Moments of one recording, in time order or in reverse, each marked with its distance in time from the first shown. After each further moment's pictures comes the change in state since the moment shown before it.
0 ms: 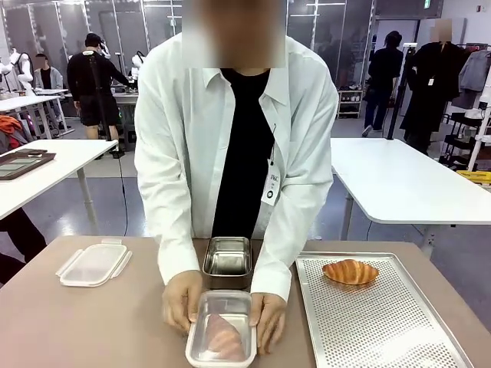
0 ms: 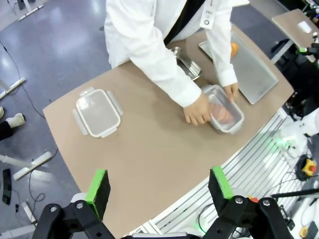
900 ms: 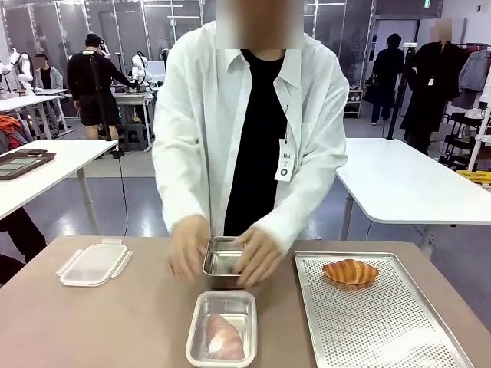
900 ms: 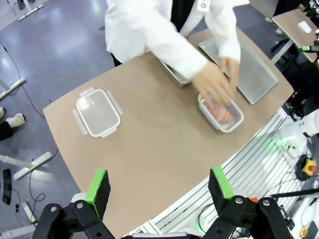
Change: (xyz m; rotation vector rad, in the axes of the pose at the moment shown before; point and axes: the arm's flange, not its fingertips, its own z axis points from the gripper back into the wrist) left arm 0.000 0.000 0.000 0.000 0.000 0.000; right arm 0.010 0.026 0.013 -0.026 0.016 0.058
